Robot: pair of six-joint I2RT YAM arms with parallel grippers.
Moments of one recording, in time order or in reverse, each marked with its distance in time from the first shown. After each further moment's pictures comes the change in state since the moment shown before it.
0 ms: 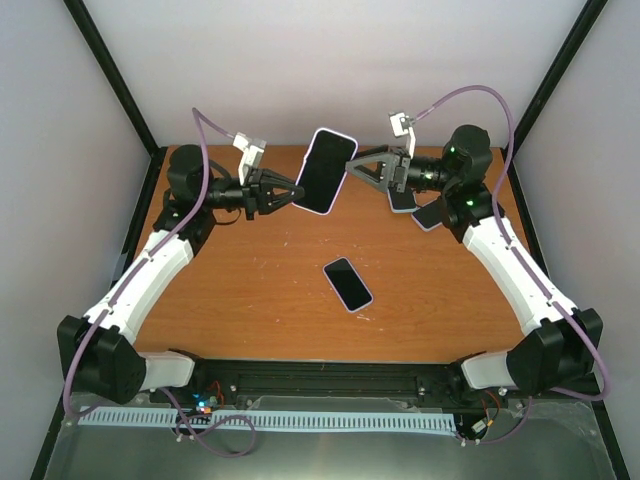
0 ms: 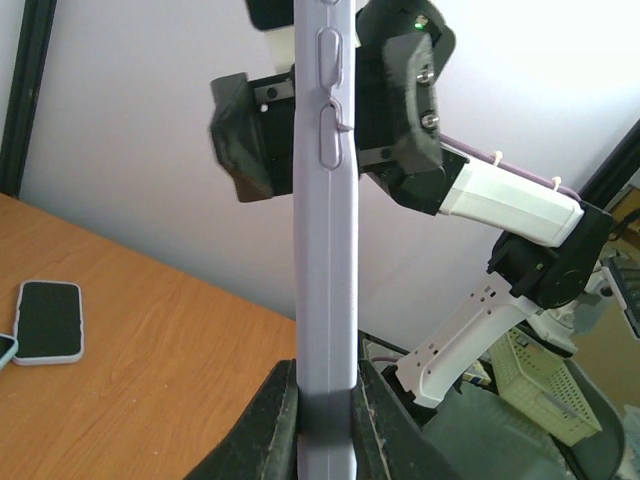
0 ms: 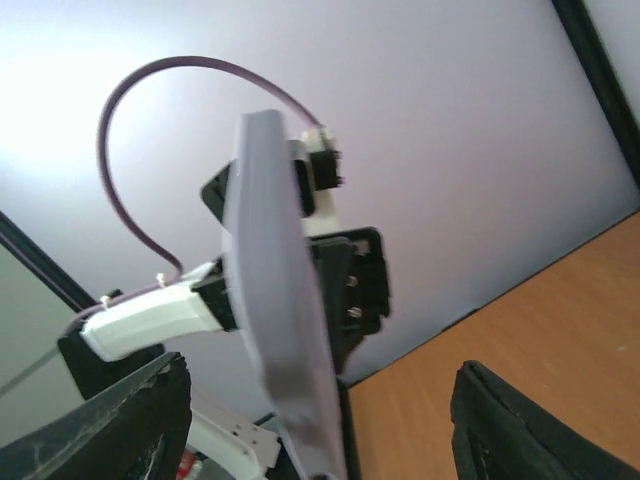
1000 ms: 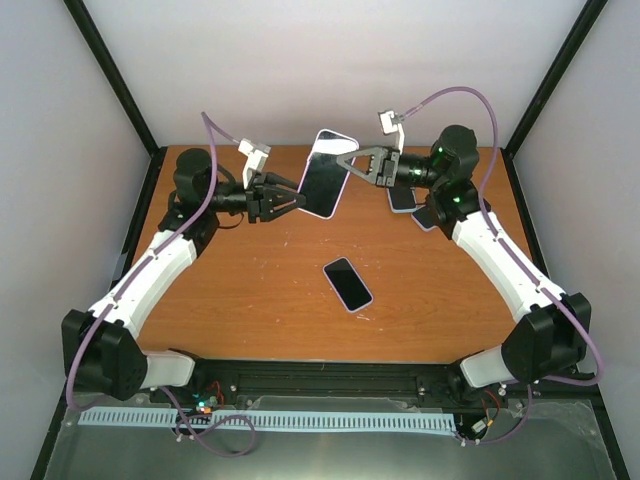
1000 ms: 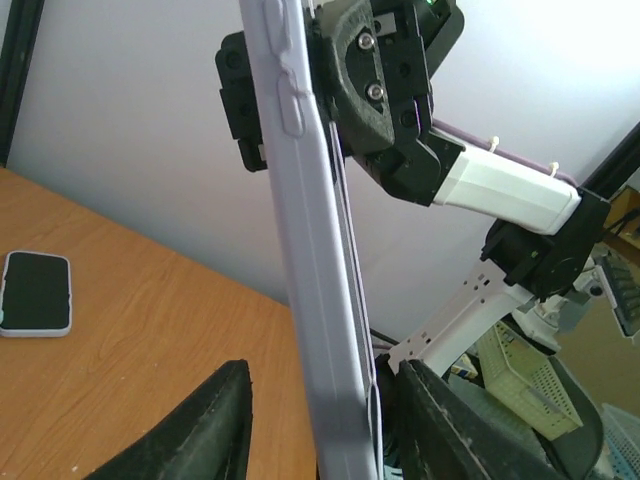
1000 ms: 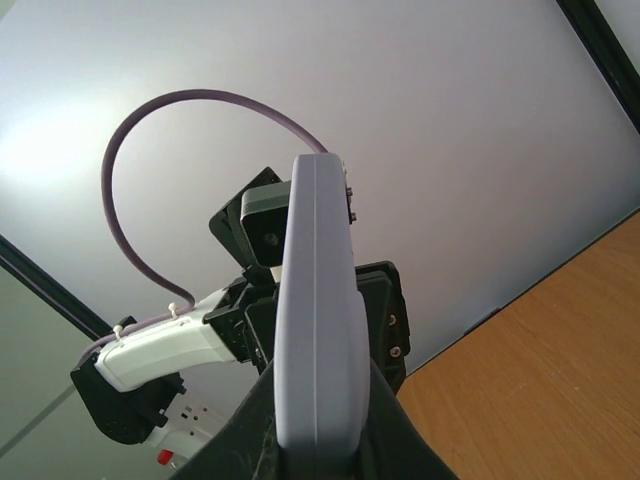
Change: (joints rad) left arm 0.000 0.029 -0.051 0.064 0.014 -0.069; right arm 0.050 0.063 0.002 0.120 0.044 0.145
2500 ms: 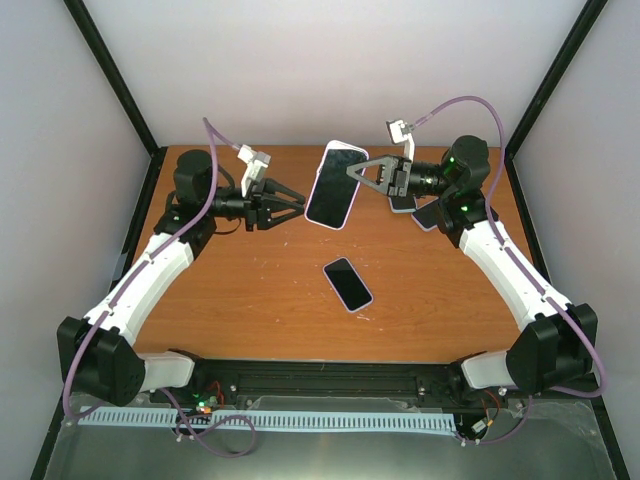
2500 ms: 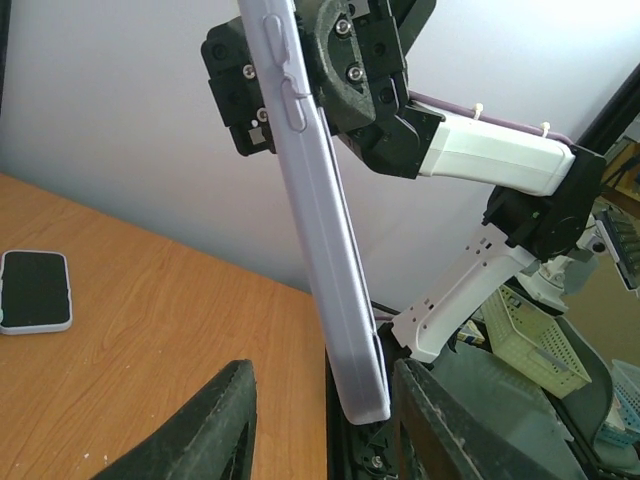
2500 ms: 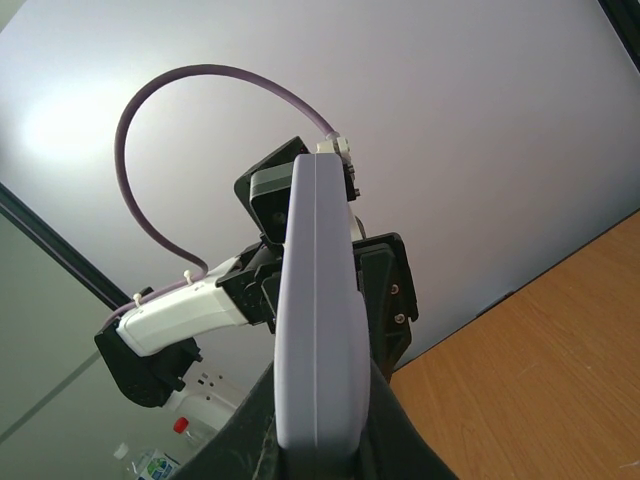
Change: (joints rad) left arm 0.000 -0.035 0.010 -0.177 0.049 0.219; right arm -0.049 -0.060 -0.095 0.082 -0.096 0.043
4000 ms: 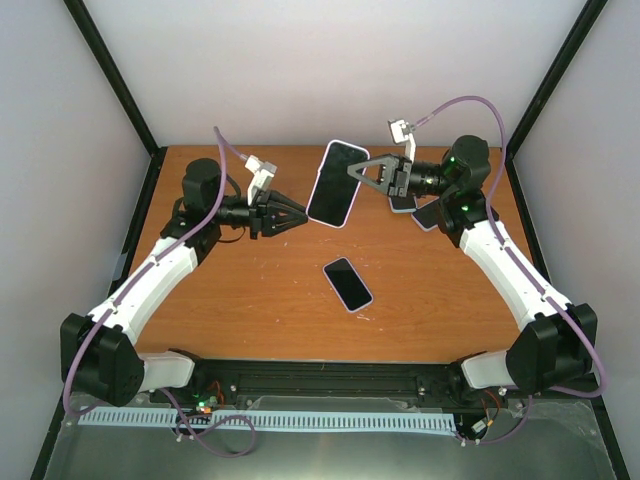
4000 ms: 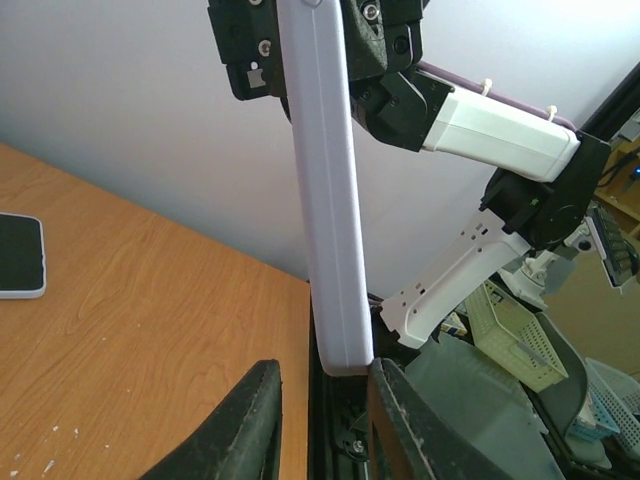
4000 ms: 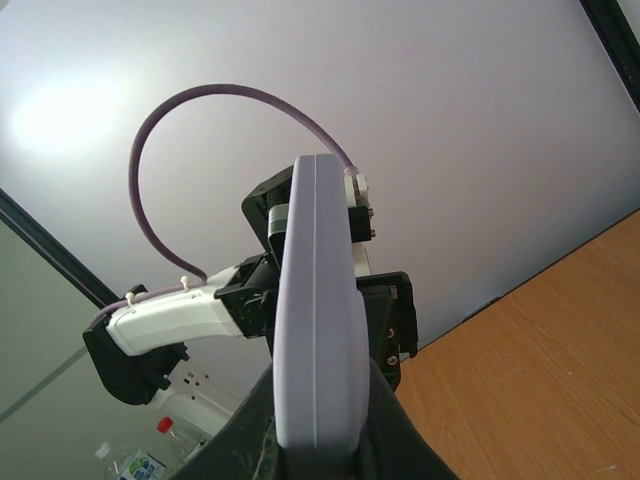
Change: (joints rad) left arm -0.023 0.002 -0.069 0.010 -0.016 -0.014; right arm -0.001 0.000 0.000 -0.010 0.002 -0.044
